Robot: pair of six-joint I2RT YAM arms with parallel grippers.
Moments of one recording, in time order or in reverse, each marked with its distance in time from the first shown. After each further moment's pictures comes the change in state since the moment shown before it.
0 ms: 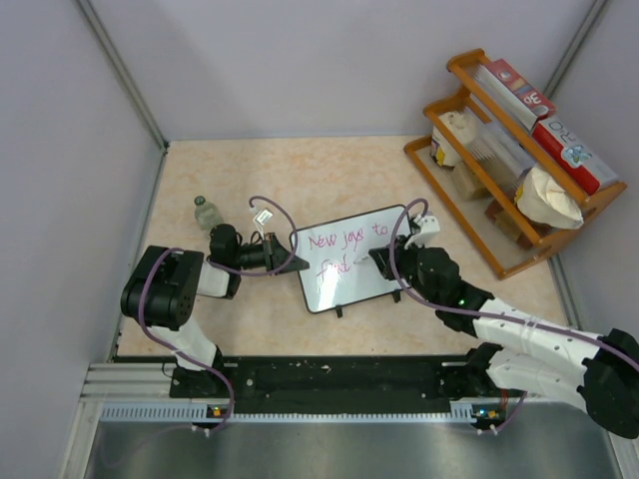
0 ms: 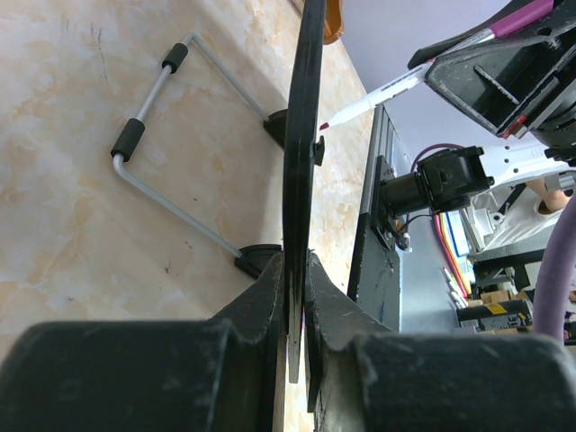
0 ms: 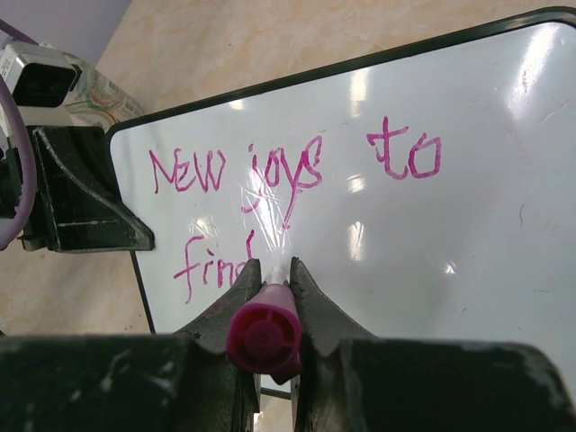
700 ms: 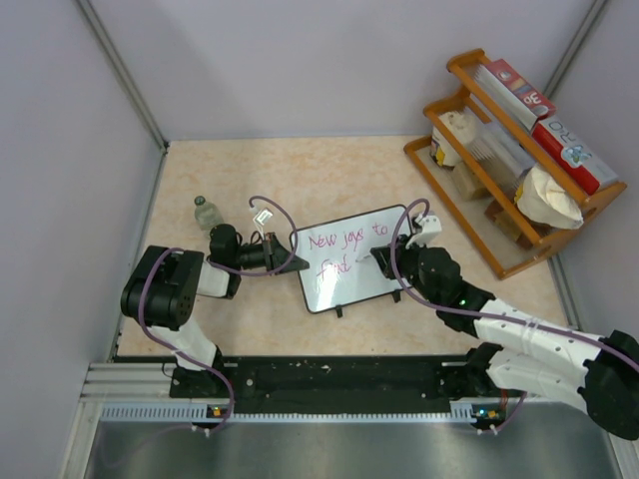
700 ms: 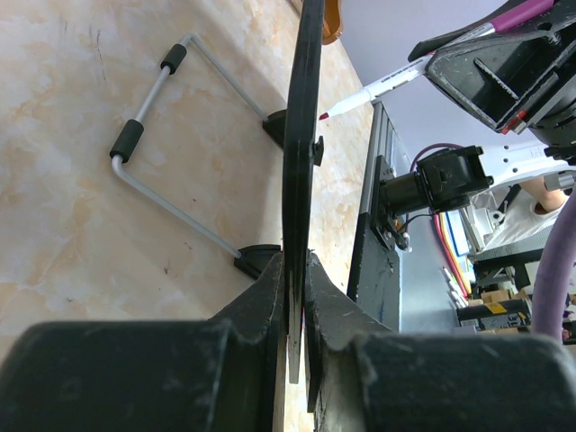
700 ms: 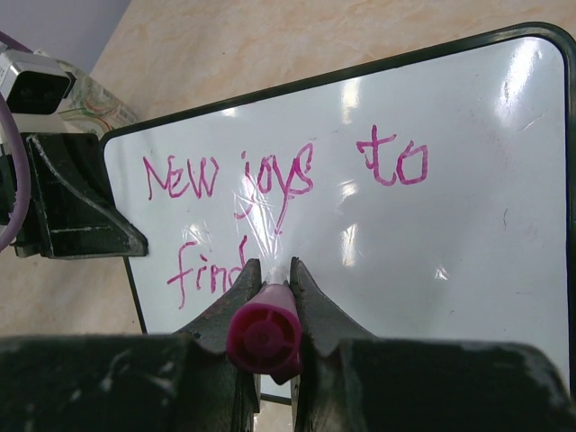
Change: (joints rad) left arm 0.000 0.000 0.000 0.006 0.002 -0.003; right arm -0.007 -0.018 -0.002 -0.003 0.021 -0.017
